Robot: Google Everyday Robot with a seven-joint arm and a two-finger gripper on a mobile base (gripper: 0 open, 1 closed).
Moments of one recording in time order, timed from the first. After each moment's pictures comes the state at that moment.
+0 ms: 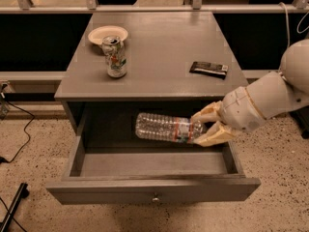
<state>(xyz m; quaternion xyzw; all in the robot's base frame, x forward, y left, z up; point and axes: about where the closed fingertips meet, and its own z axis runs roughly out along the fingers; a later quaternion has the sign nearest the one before) 0.461 -0.121 0.809 -0.70 0.62 0.22 0.29</state>
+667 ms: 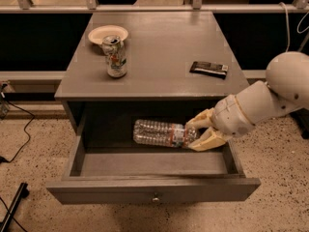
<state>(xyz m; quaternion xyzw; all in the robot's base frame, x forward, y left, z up) 0.467 -0.110 0.774 -0.69 0.62 0.23 0.27</state>
